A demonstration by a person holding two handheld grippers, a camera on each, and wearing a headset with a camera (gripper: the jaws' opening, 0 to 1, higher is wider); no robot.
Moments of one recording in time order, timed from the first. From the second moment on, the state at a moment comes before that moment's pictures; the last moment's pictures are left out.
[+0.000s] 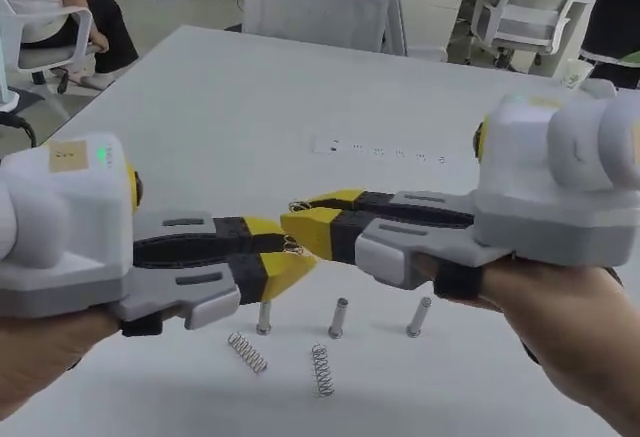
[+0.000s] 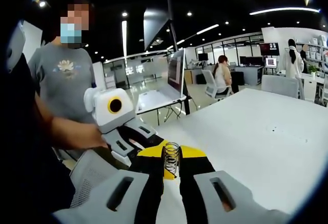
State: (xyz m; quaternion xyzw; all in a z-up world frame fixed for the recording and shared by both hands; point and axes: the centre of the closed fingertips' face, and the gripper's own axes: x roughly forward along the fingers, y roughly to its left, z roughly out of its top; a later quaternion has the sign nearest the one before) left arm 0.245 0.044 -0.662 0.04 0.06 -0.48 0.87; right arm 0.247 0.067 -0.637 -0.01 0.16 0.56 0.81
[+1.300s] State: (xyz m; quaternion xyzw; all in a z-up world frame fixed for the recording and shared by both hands) left arm 0.219 0.027 -0.691 0.17 0.10 -0.53 0.82; right arm 0.211 0.044 -0.672 -0.22 0.29 0.64 0.68
